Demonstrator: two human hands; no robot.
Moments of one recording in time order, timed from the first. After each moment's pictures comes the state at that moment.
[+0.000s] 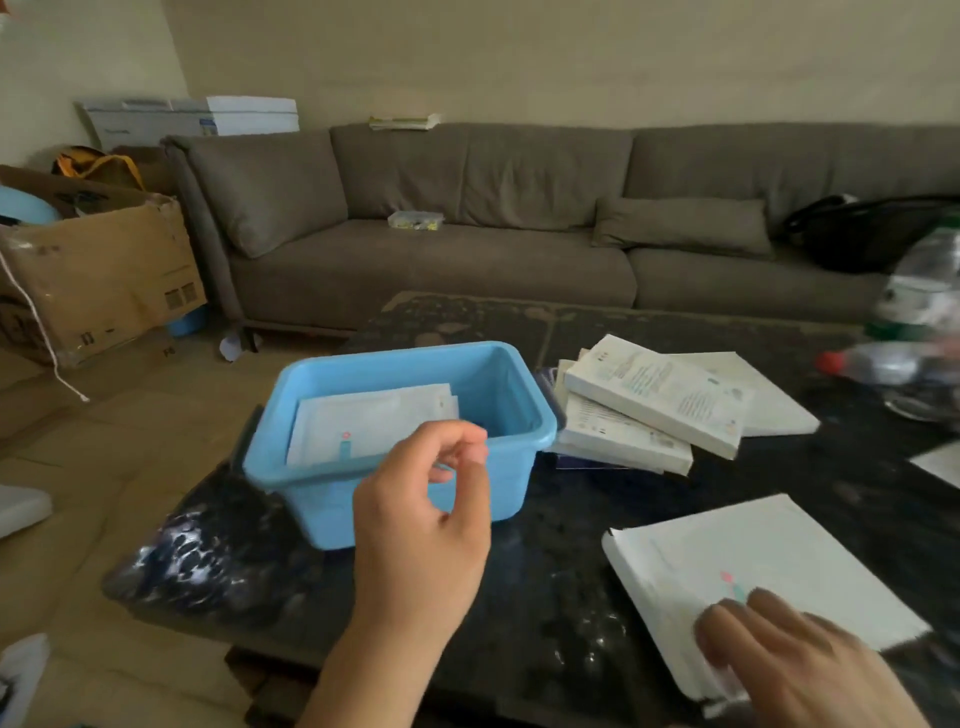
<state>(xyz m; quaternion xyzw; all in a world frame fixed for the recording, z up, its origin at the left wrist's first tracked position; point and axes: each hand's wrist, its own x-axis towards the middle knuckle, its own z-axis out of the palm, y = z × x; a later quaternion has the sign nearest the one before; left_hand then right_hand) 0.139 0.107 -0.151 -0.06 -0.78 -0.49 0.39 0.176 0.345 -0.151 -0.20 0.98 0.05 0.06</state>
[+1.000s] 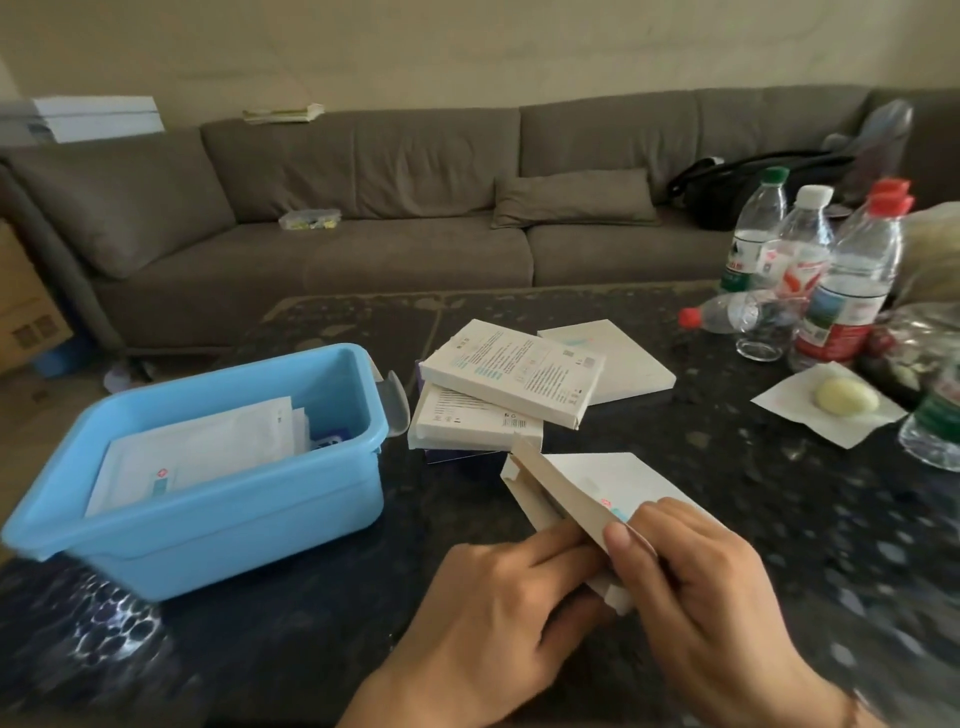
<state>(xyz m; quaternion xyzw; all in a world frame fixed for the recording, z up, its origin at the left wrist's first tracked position) 0.145 0.229 -0.183 -0.44 -0.84 -0.28 0.14 0.172 0.405 -0.185 -0.14 0.87 -0.32 -0.33</state>
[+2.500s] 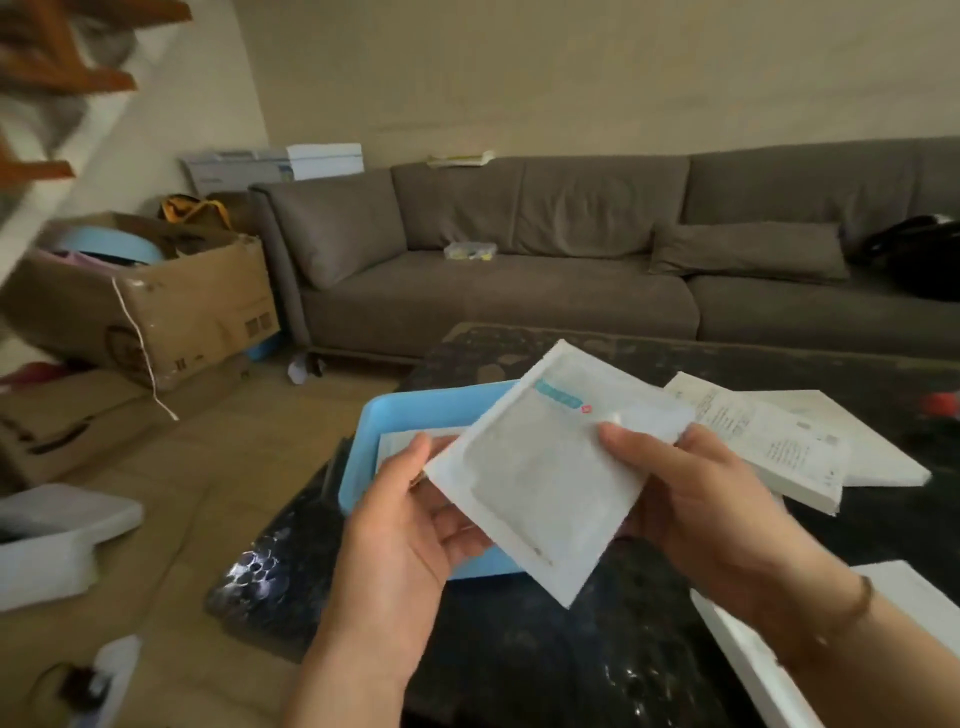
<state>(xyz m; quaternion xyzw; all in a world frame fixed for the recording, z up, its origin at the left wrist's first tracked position) 0.151 0.057 -0.106 0.11 -0.49 -0.86 0.07 0.112 0.236 -0.080 -0.09 0.61 -0.77 0.13</state>
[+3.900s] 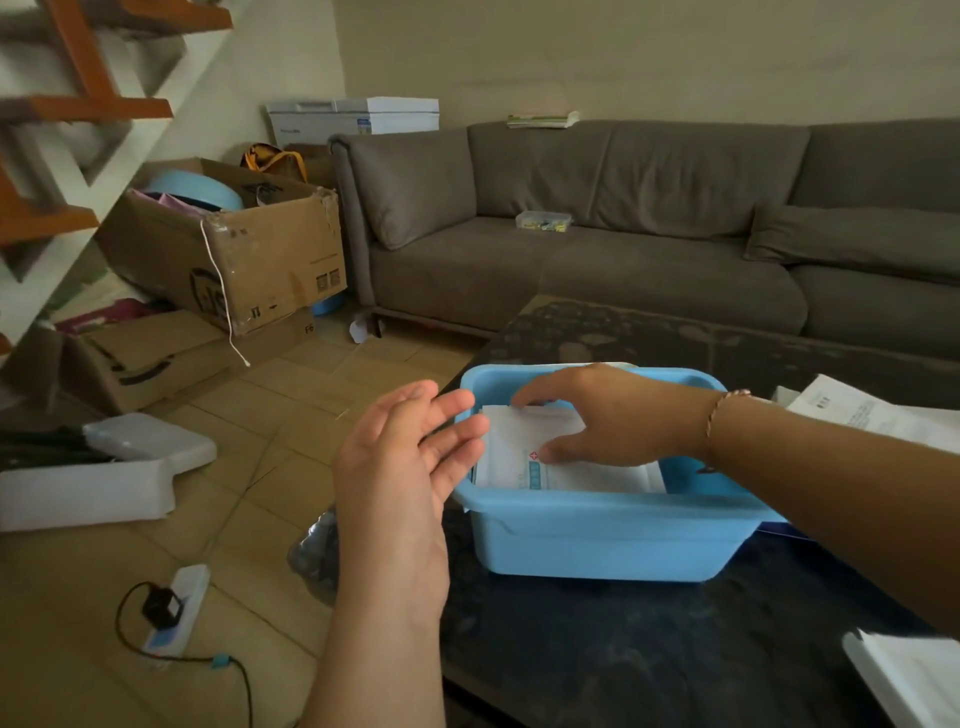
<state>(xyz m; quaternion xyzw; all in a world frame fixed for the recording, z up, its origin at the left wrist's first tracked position) 0.131 -0.012 -0.106 0.19 -0.45 -0.82 0.29 -0.006 0.119 -0.088 -0.42 0.90 -0.08 0.07</state>
